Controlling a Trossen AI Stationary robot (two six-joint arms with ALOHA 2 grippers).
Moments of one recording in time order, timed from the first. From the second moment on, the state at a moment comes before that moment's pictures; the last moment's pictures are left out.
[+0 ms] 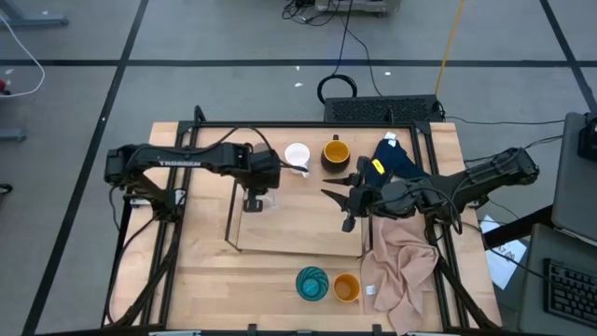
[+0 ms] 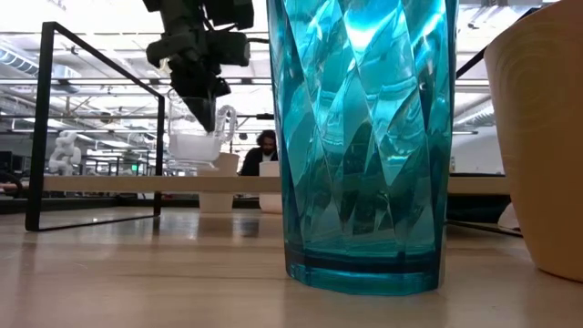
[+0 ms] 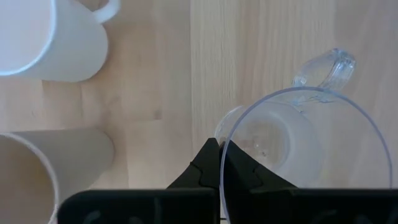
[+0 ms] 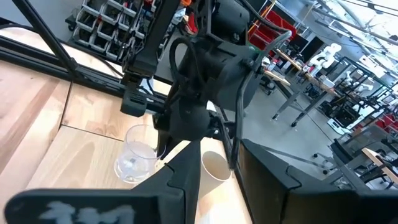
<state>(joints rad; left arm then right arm) 0.16 1.56 1.23 -0.92 0.04 0.23 0.31 1.25 1.07 -0.06 0.63 -0.38</state>
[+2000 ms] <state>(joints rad) 0.20 1.57 1.22 -0.93 0.06 0.19 0.31 1.25 1.07 -0.07 0.63 -0.36</state>
